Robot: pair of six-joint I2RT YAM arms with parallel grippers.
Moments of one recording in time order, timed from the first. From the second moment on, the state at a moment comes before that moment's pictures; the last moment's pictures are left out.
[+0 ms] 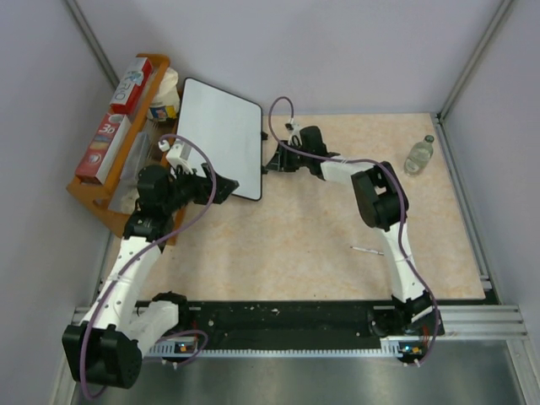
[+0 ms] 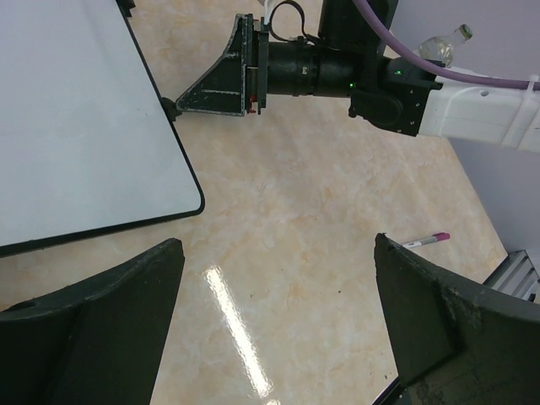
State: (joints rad) left arm -0.11 0.96 0.79 -0.11 0.54 -0.41; right arm 0.48 2.40 1.74 0.15 -0.52 0.48
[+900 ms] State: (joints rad) left arm -0.11 0.92 0.79 -0.13 0.56 -0.42; right arm 0.46 2.54 2.03 0.13 -0.62 0.70
